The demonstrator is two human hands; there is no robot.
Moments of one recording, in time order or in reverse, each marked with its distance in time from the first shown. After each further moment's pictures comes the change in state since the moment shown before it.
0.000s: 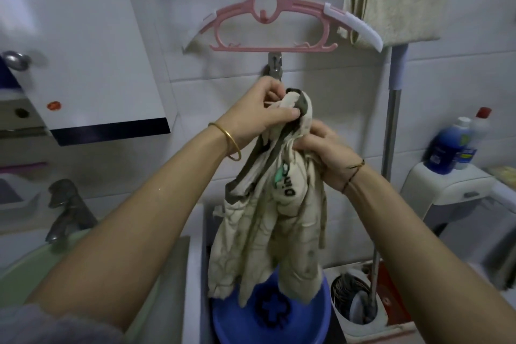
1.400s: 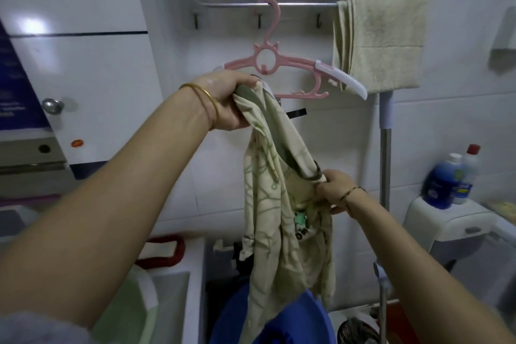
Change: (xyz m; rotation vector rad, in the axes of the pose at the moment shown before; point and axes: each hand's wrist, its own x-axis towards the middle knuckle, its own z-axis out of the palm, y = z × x) left_hand 0.017 0.097 -0.045 -0.524 0.152 -0.542; right_hand 0.005 -0.010 -0.026 -0.927 0.326 0.366
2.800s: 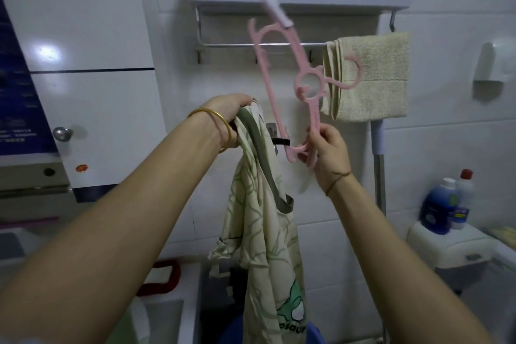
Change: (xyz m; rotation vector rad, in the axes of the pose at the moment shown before) left_hand -0.002 0.007 0.015 0.069 0.231 0.122; right_hand 0.018 -0.062 -0.030 1.017 0.250 -0.551
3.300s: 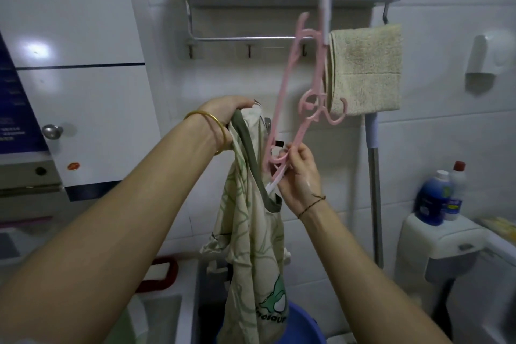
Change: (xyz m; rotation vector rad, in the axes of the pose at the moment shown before) left_hand 0.002 -0.010 0.003 -0.012 -0.075 -0.018; right_hand -0.033 0.042 0.023 0.563 -0.067 0.190
